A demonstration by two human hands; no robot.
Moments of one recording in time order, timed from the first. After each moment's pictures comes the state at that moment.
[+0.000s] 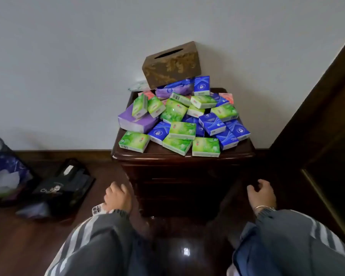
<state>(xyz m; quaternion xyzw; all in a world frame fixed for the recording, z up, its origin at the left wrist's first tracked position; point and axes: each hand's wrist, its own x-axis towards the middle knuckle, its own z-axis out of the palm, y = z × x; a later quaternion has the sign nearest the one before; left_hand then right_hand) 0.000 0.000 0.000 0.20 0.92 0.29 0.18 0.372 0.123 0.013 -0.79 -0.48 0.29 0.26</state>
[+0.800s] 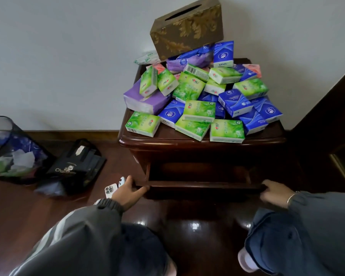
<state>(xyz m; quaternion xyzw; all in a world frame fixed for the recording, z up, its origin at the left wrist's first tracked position) -0.034 -0.023 -0.016 0.38 0.84 0.14 0.35 0.384 0.149 -0.009 -0.64 -0.67 0.35 -0.18</state>
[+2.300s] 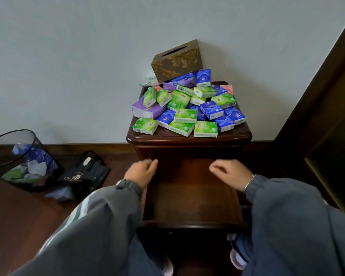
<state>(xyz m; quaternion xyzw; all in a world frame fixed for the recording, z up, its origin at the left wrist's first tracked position) 0.035 -0.039 0.089 0.53 0.80 0.21 0.20 0.325 0.063 0.099 -0.42 -0.87 0.26 0.11</state>
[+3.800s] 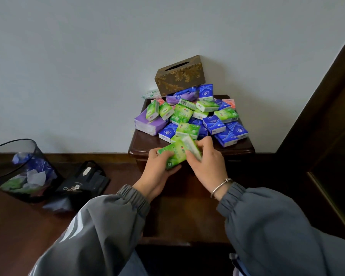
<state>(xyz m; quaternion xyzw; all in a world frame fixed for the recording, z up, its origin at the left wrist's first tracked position) 0.090 -0.006 0.164 0.19 0.52 0.65 0.53 0.229 0.031 0.183 -0.47 -0.77 0.22 0.38</state>
